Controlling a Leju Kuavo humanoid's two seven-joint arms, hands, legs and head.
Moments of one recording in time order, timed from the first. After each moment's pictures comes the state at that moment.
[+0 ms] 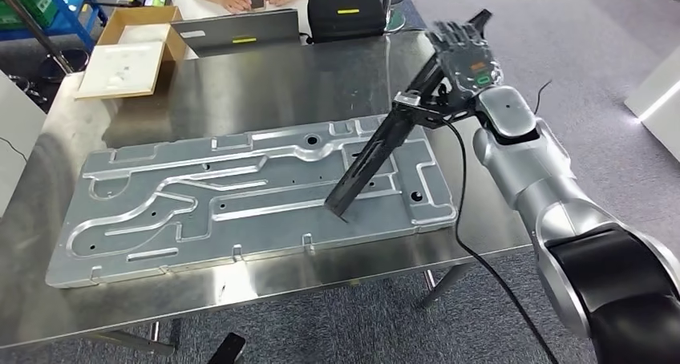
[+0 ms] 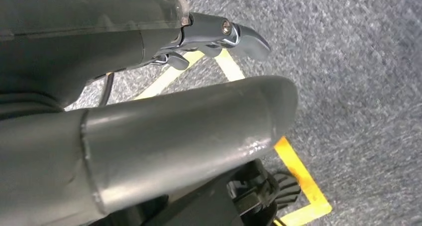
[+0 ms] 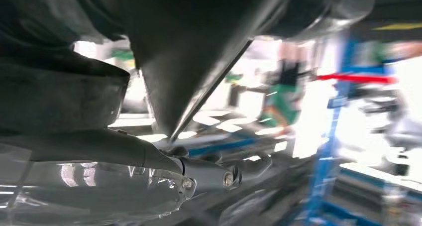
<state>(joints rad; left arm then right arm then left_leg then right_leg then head) -0.19 -0.23 0.86 -0.21 -0.98 0.02 -0.49 -1.15 -0.16 0.45 -0.56 1.27 -0.32 0.01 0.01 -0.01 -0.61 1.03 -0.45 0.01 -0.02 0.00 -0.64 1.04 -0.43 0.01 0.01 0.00</state>
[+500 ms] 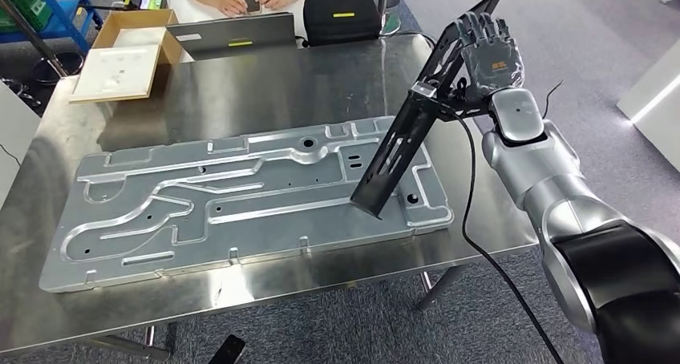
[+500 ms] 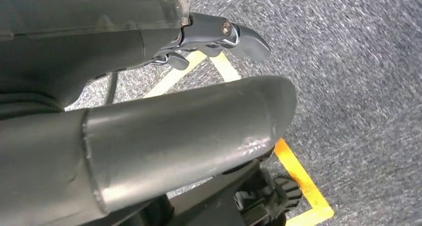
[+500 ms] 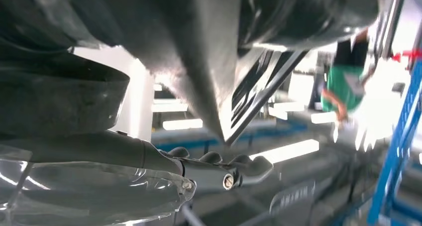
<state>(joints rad) -0.19 -0.22 0.86 -0.21 -0.98 0.04 -0.49 -1.18 -0.19 0.44 -0.48 1.33 -0.36 0.13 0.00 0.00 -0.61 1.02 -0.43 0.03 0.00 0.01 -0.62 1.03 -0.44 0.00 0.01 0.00</state>
